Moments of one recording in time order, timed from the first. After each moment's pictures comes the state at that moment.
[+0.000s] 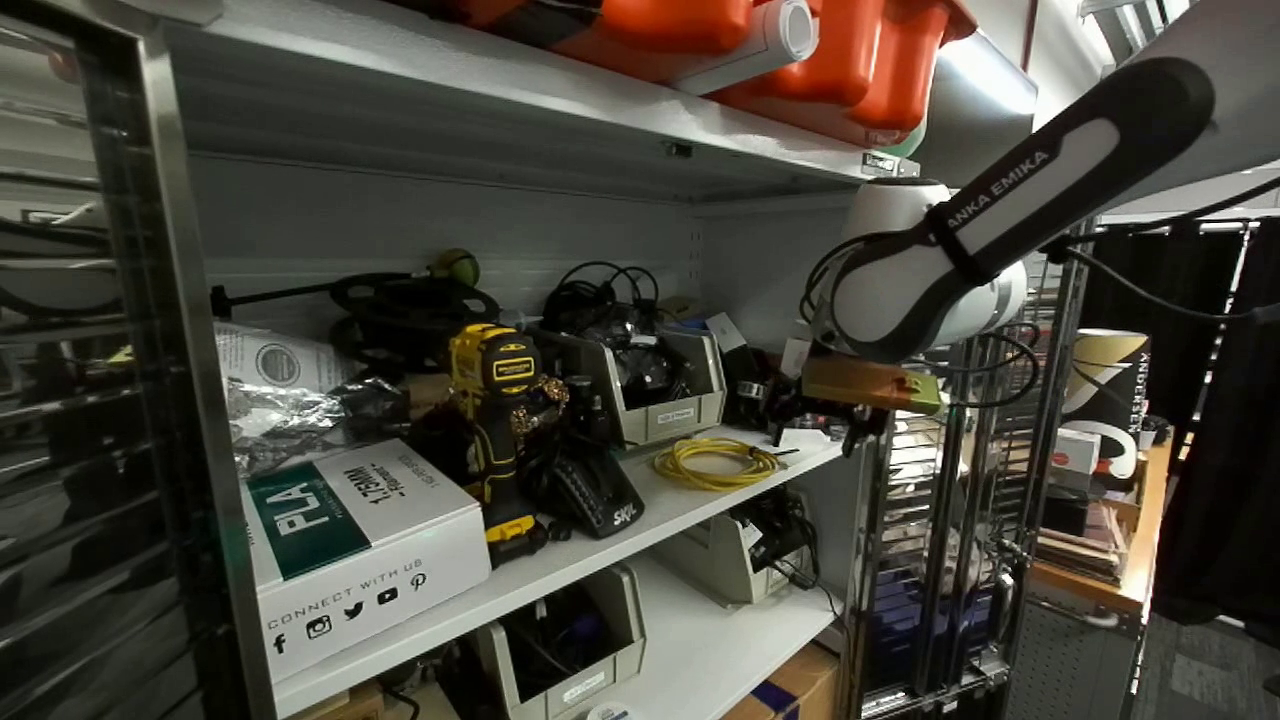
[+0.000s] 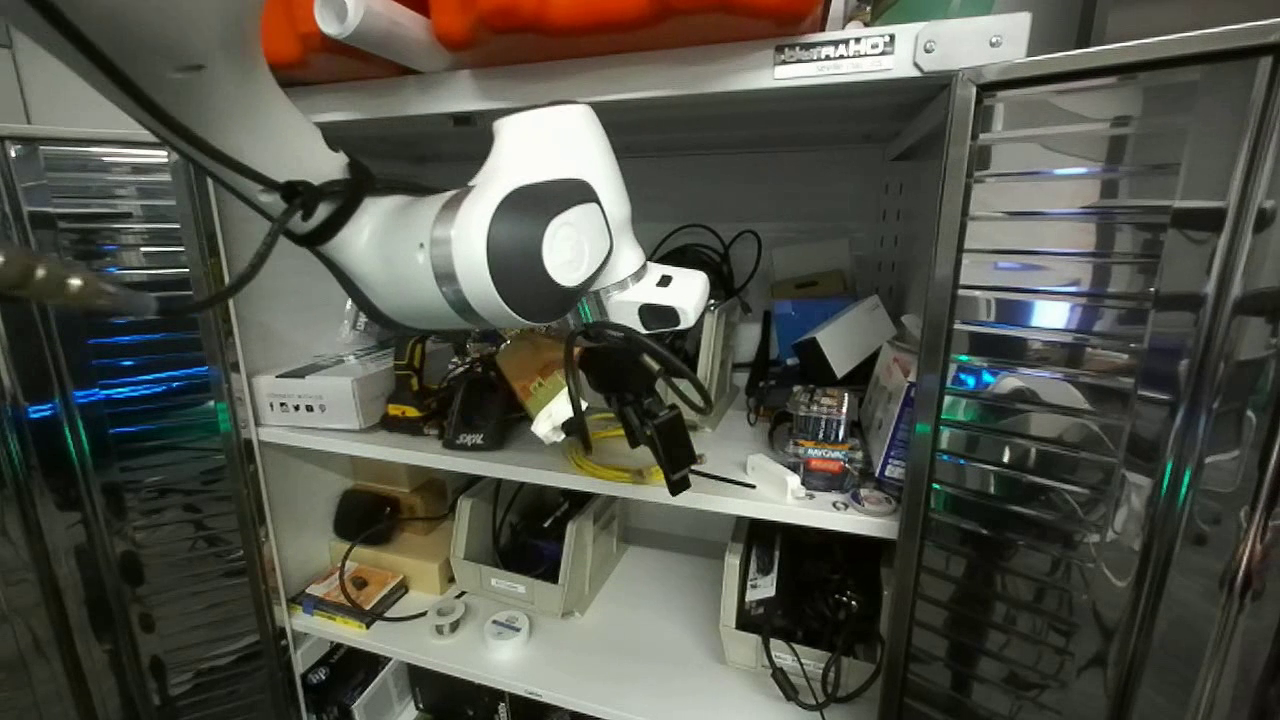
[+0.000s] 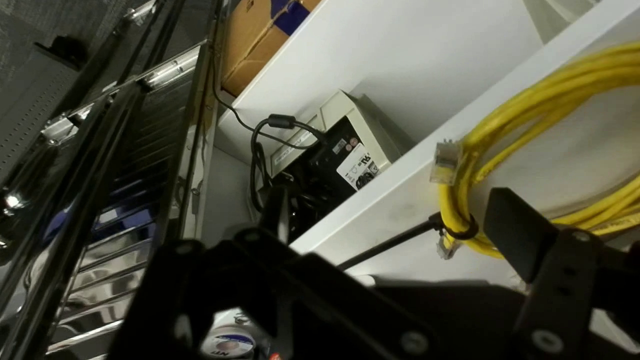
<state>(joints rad) -0.13 0.10 0.05 -2.12 -0.17 2.60 0.64</state>
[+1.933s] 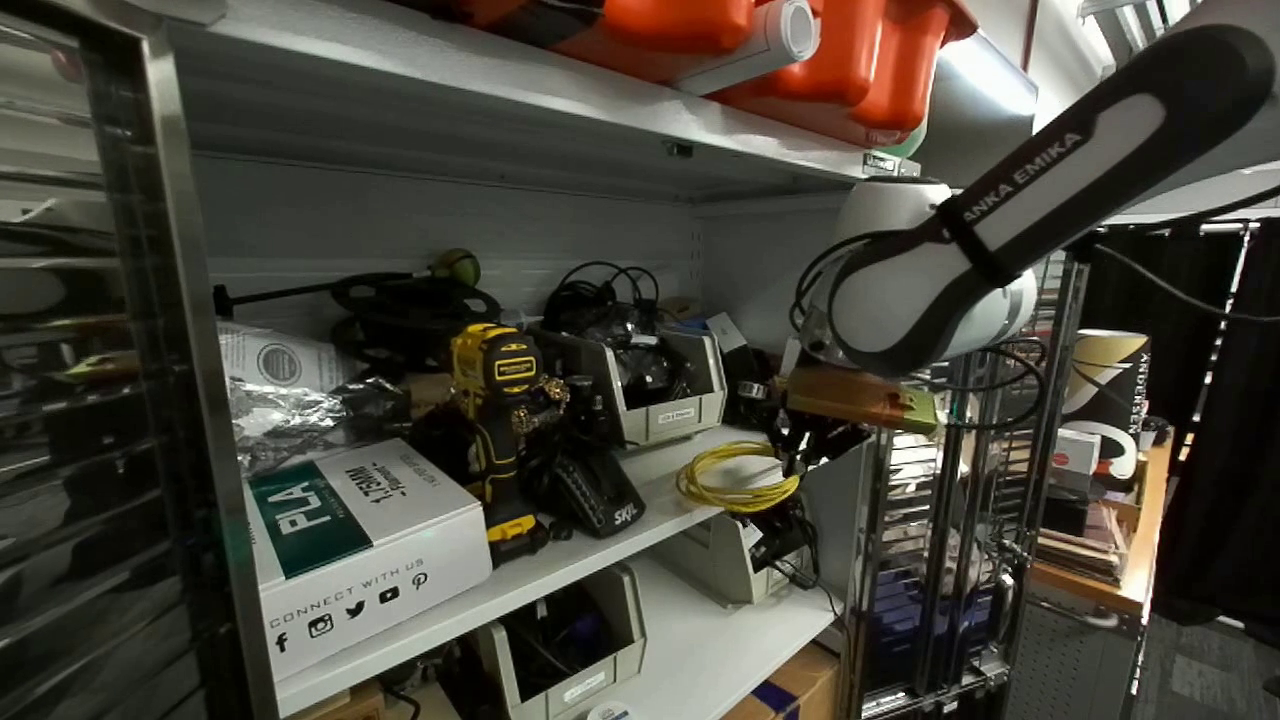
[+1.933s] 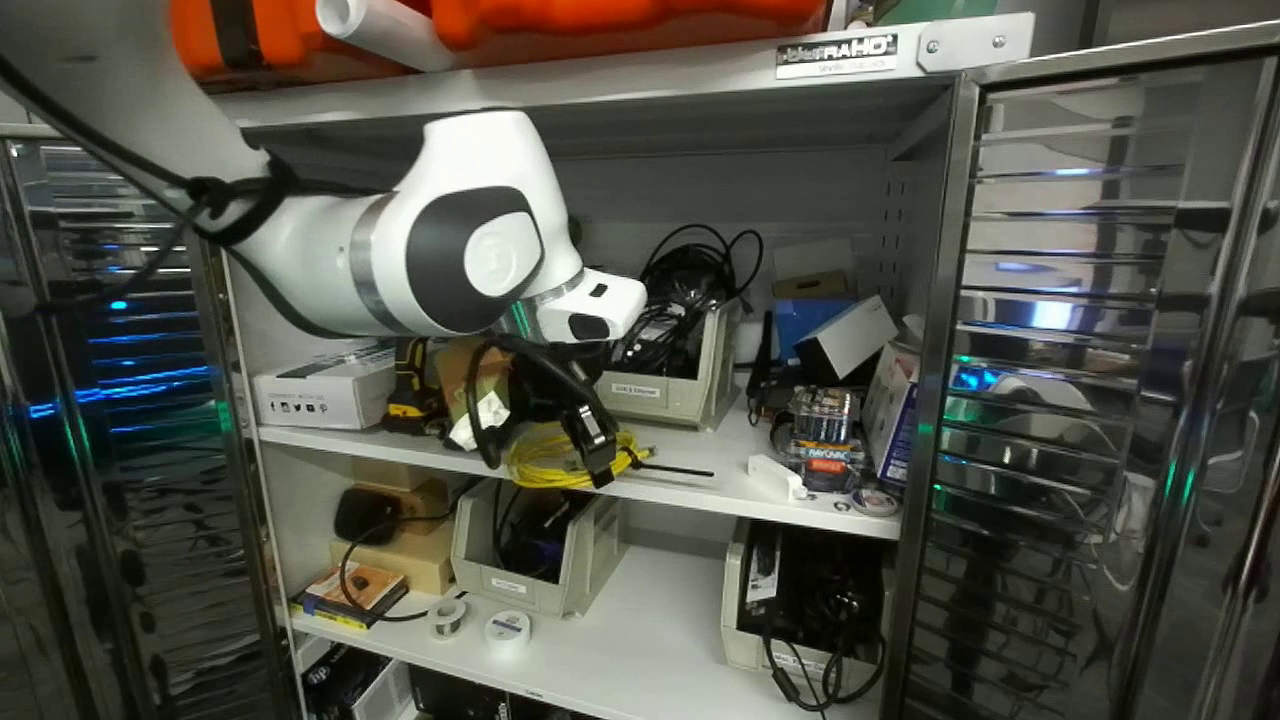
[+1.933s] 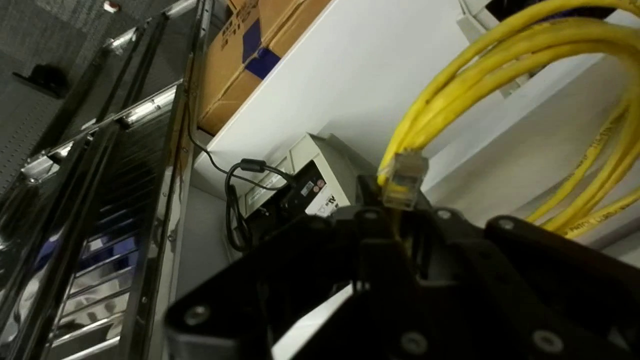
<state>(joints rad) 0.03 0.00 -0.03 -2.25 -0.14 2.64 0.70</state>
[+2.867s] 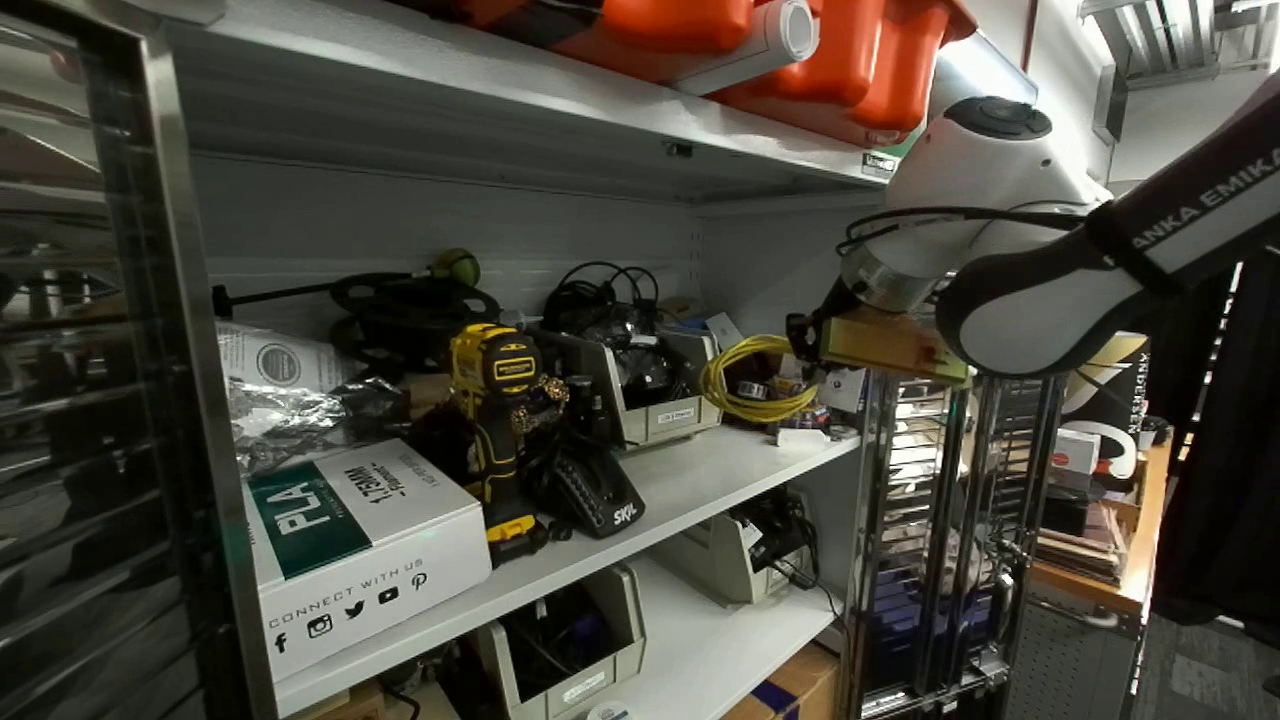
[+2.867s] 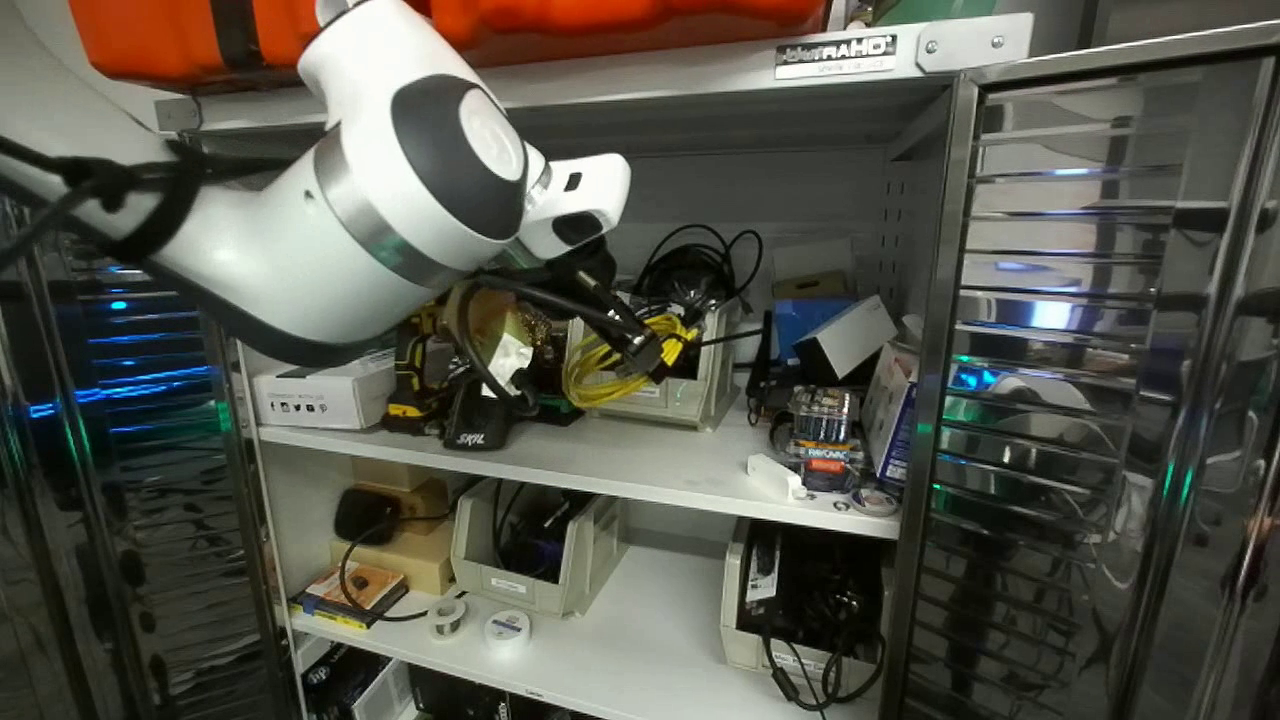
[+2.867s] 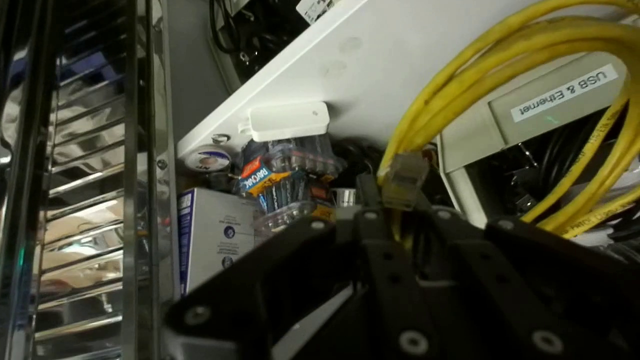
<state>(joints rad) -0.14 -0.13 0.04 -2.30 -0.73 2.91 1.11</state>
